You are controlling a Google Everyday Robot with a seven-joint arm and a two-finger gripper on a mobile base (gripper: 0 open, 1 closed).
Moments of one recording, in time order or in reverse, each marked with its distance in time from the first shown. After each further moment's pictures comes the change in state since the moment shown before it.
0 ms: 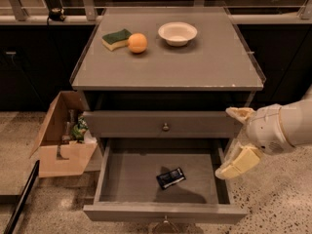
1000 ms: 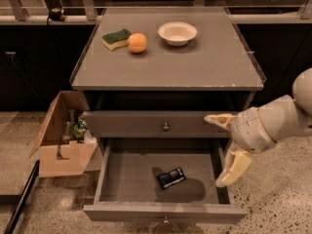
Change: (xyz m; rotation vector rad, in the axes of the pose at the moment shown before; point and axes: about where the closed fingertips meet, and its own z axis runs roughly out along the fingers) arm 0.007 0.014 0.041 -0.230 -0.022 -0.233
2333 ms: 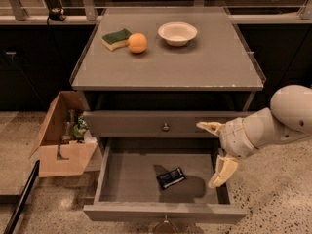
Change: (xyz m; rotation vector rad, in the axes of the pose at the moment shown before) arm 0.036 -0.017 0.049 0.015 0.020 -0.091
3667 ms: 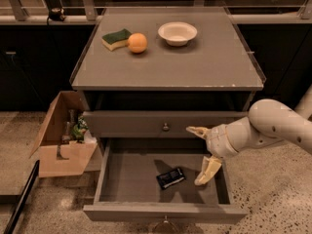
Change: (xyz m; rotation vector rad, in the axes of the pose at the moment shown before) arm 0.031 -0.027 0.069 0.000 -0.067 -0.002
